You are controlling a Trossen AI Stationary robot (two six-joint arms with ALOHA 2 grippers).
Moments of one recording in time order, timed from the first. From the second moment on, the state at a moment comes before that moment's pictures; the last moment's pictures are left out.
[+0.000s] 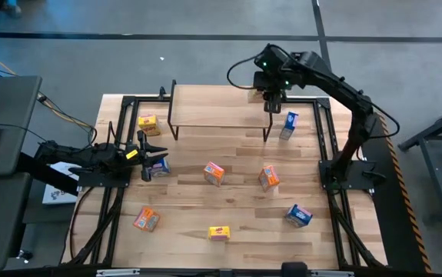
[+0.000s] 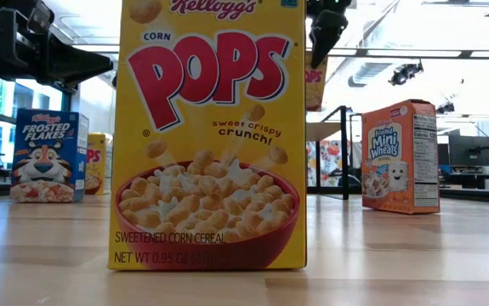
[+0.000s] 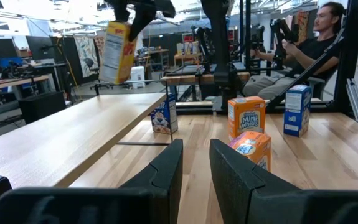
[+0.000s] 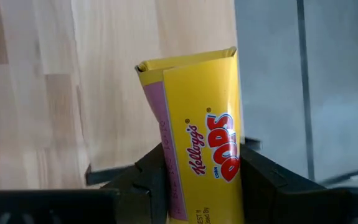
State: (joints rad) left arm -0.17 0.02 0.02 0.07 -0.38 0.12; right arm -0.55 1.74 2.04 -1.39 0.12 -0.53
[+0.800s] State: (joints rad) left arm -0.17 0.02 0.02 0.07 -0.38 0.13; right arm -0.70 1.81 2.04 -1.37 -0.07 -0.63
